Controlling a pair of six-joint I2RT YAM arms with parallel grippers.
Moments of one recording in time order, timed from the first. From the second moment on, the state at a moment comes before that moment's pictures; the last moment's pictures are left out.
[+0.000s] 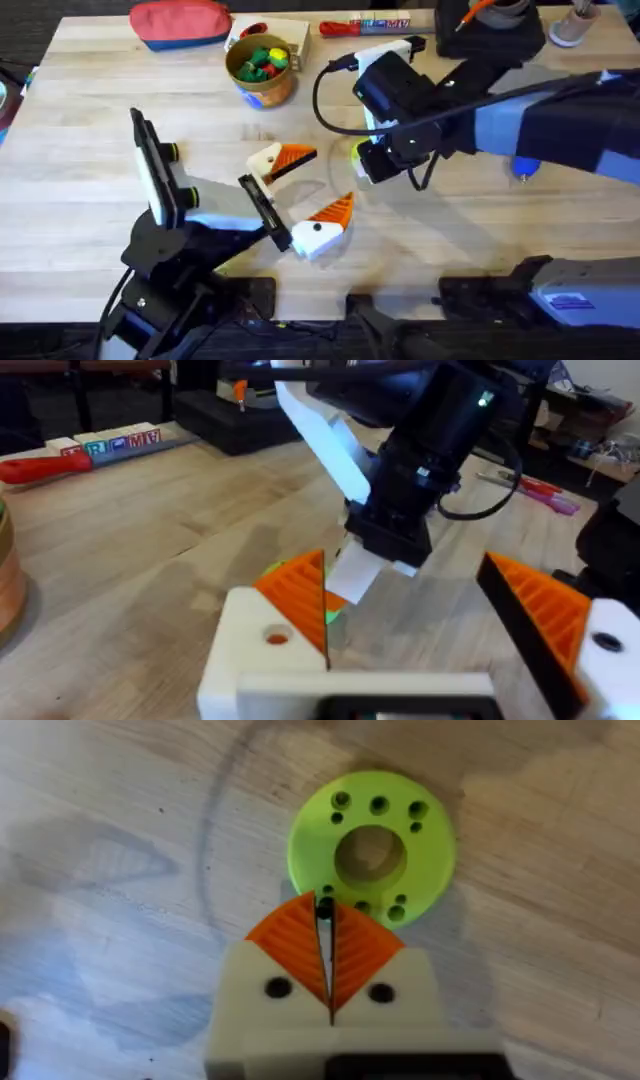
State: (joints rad) left arm -0.48 0.01 0.01 -0.05 0.51 -0.17; right arm 0.71 1.56 0.99 -0.76 0.02 0.33
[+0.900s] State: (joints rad) left arm -0.48 0.01 0.01 -0.06 0.62 -0.14; right arm 0.70 1.32 1.36 -1.00 -0.18 0.27
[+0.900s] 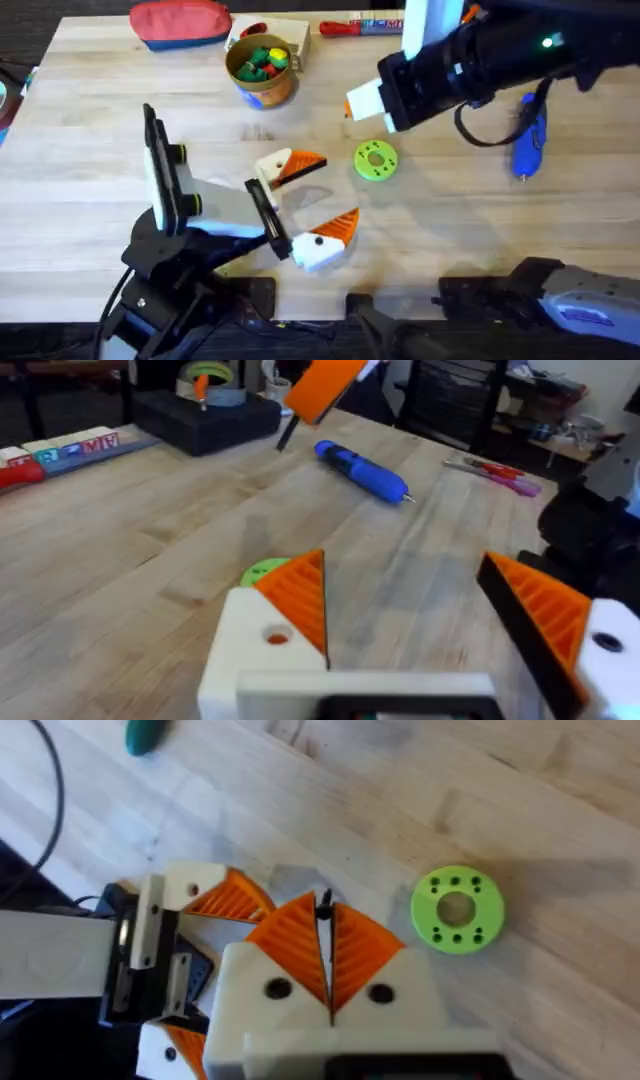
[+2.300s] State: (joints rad) left arm -0.48 0.01 0.01 -0.06 0.74 -0.11; right arm 0.96 1.42 1.36 -0.93 -0.25 0.31
